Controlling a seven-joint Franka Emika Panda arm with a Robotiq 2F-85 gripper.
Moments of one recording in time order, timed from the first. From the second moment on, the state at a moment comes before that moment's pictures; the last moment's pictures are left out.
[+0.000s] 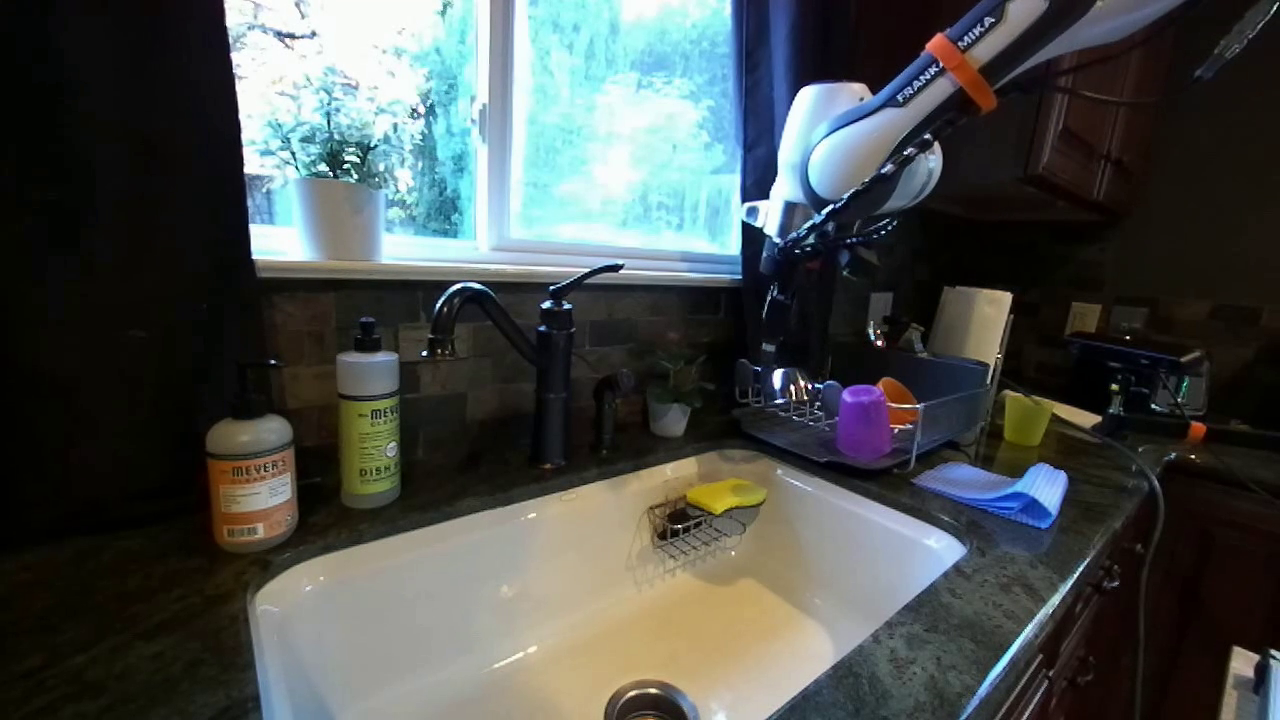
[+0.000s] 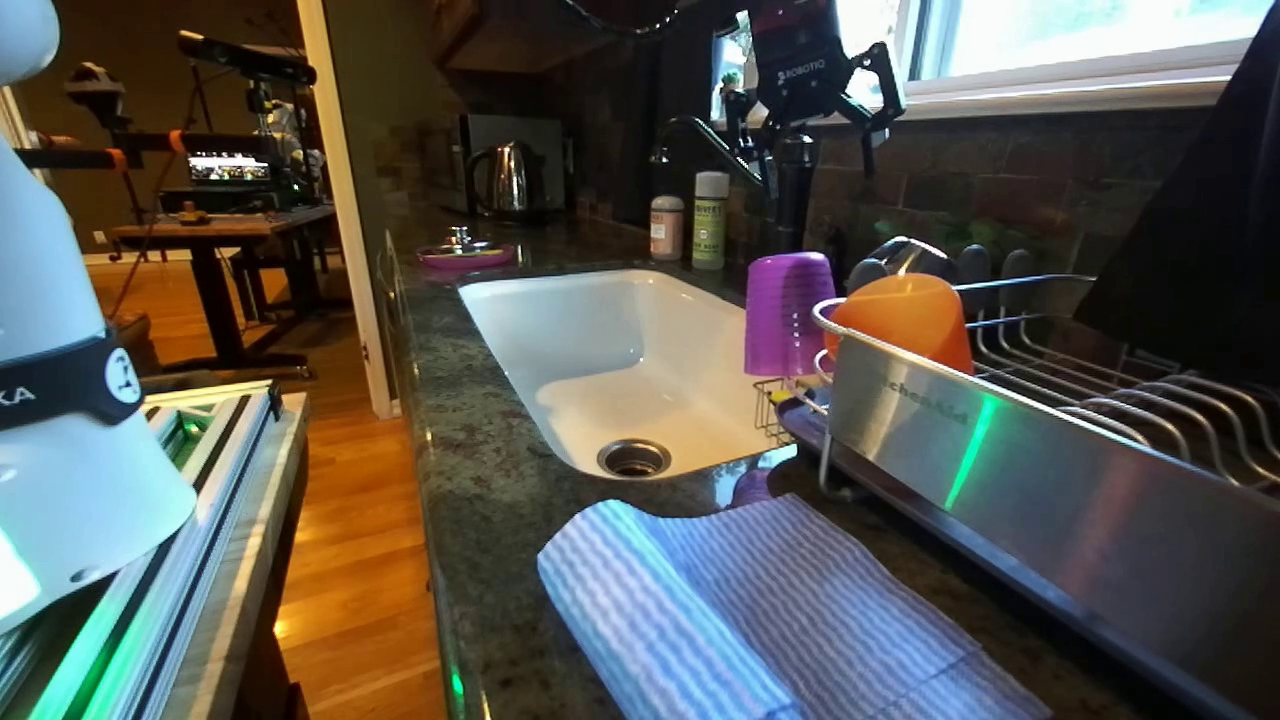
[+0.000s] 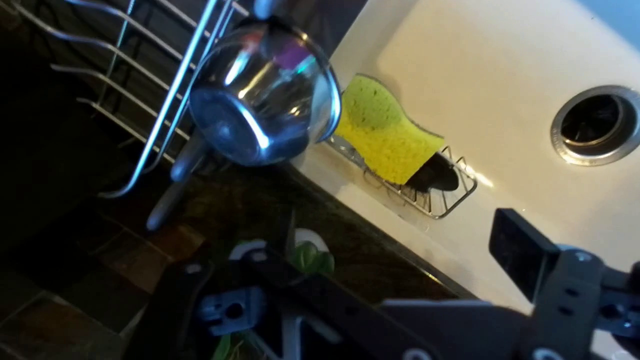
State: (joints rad) arm 0.02 0.03 -0.05 -2.21 -0.24 2.50 -0.46
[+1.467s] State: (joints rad) arm -0.02 0.43 -0.03 -2.11 -0.45 3.12 -0.64
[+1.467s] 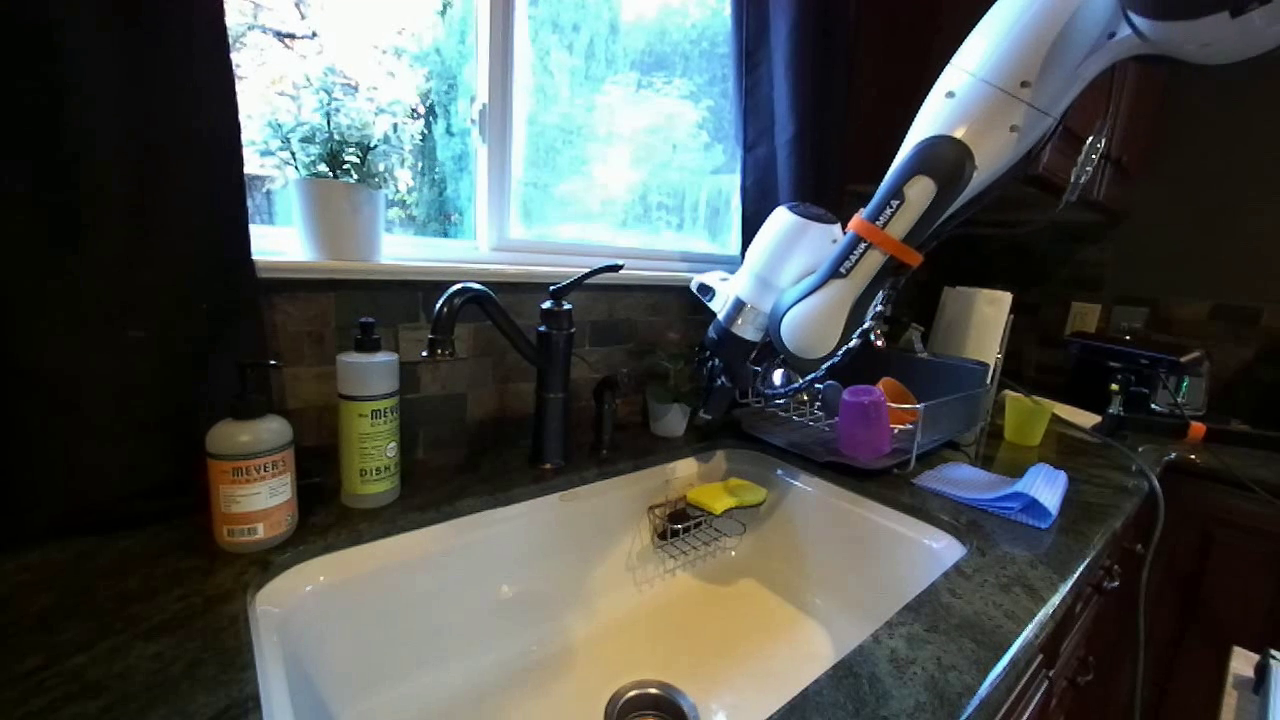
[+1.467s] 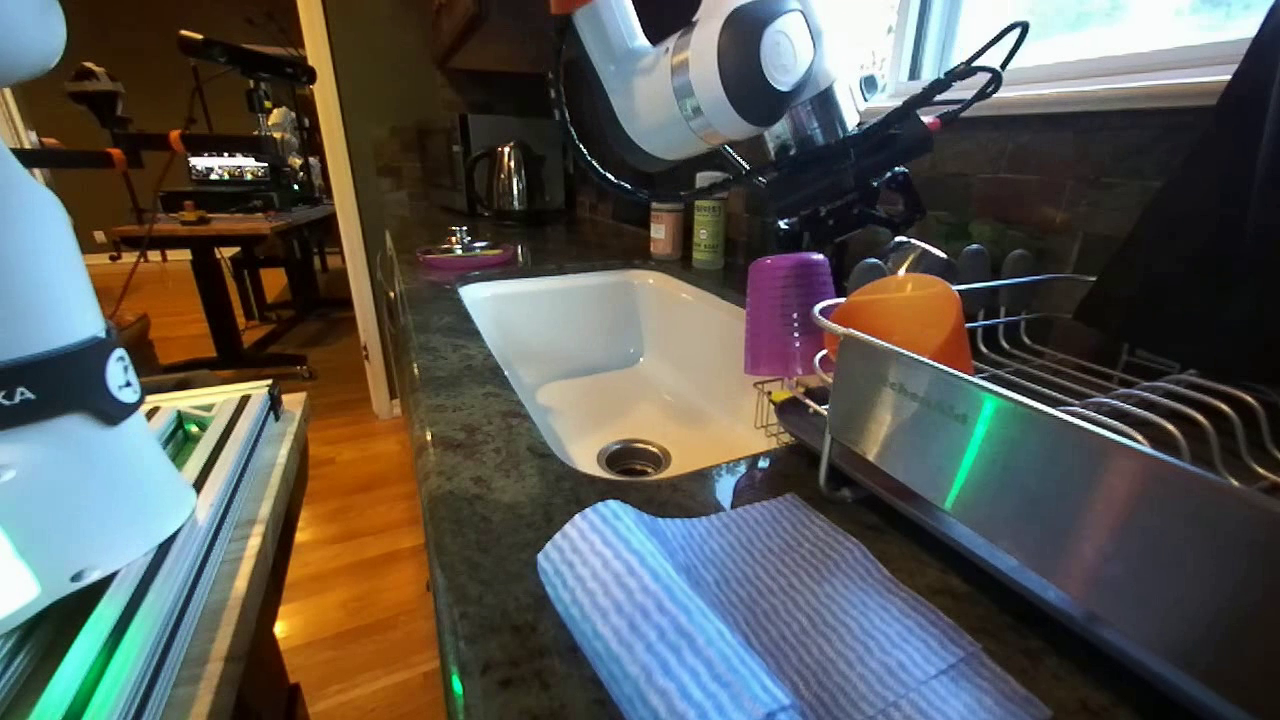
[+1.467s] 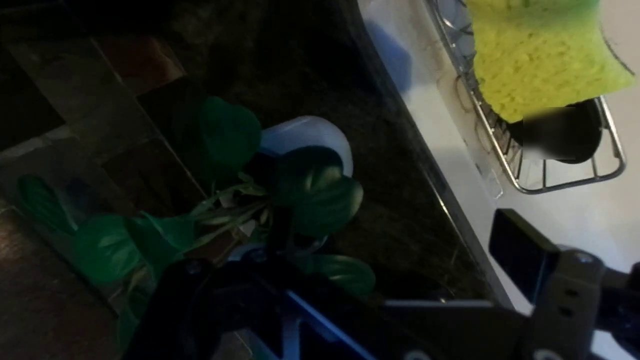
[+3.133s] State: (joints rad) arm 0.05 0.65 -0.13 -1.85 -0.48 3.23 -0.65
